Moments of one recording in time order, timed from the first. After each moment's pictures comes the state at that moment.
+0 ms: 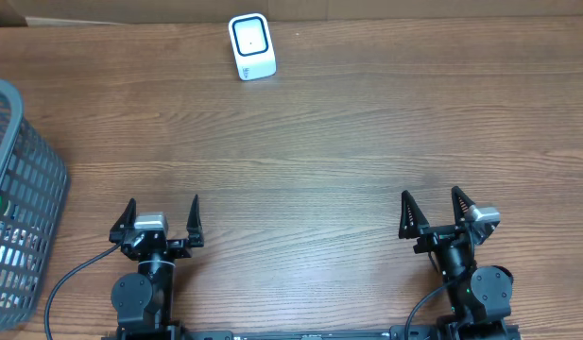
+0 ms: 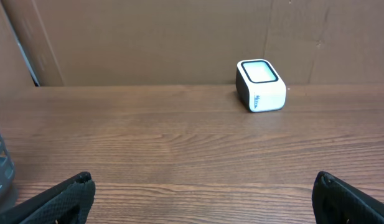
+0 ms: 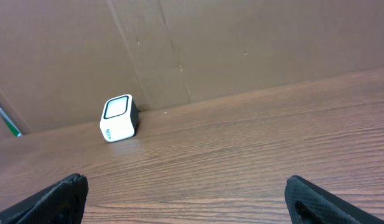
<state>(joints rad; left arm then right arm) 0.07 0.02 0.01 -0.08 0.03 0.01 0.13 0.01 0.02 -0.03 -0.04 0.28</state>
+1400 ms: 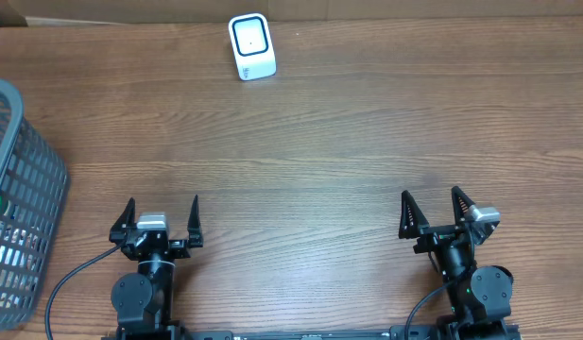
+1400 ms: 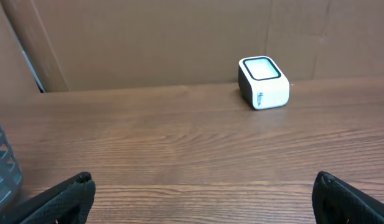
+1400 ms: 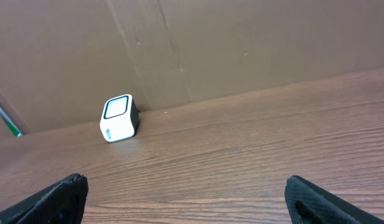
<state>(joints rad) 0.07 0.02 0.01 -0.08 0.02 0.06 0.13 0.01 0.02 -0.03 -0.04 0.28</state>
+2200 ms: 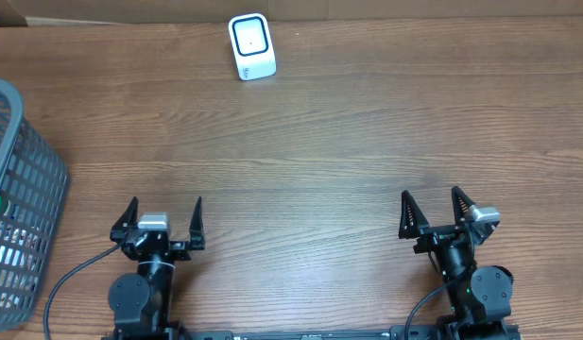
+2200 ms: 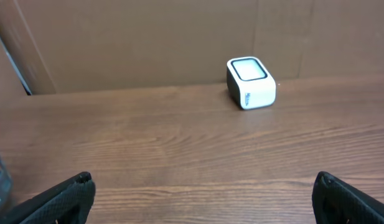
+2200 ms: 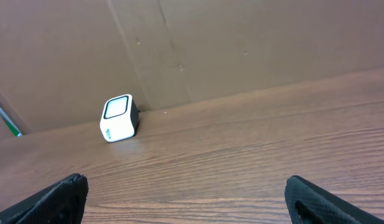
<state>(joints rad) 0.07 0.02 0.09 -0.16 0.07 0.06 0.13 0.01 0.02 -0.03 -0.04 0.28</state>
